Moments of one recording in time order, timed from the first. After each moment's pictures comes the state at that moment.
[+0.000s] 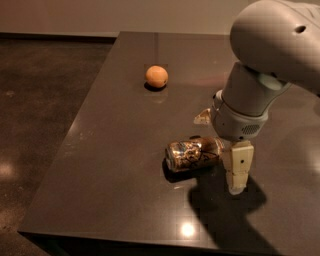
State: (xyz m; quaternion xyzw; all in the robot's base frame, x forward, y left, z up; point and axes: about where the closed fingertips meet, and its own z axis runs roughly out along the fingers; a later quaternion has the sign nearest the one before) arm 0.429 -0.124 0.849 -0.79 0.61 0.04 0.07
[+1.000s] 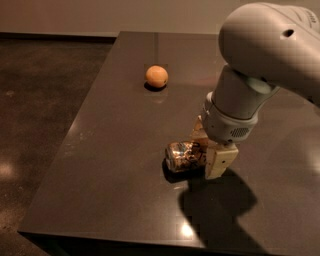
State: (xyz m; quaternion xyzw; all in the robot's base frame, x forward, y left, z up) arm 0.427 -0.104 0.847 -0.78 0.62 0.04 0.08
